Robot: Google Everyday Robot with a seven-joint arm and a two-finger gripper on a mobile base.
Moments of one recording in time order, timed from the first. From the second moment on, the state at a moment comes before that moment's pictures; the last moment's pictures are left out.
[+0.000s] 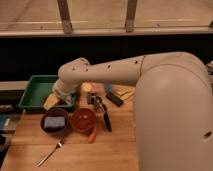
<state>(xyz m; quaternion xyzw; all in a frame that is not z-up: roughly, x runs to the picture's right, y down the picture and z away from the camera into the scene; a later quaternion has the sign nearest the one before) -0.250 0.047 0.730 -0.33 -0.19 0.33 0.86</state>
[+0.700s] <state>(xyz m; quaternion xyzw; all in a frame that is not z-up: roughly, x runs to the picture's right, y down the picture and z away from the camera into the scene) -0.312 0.073 0.779 -0.37 -0.20 0.28 0.86</state>
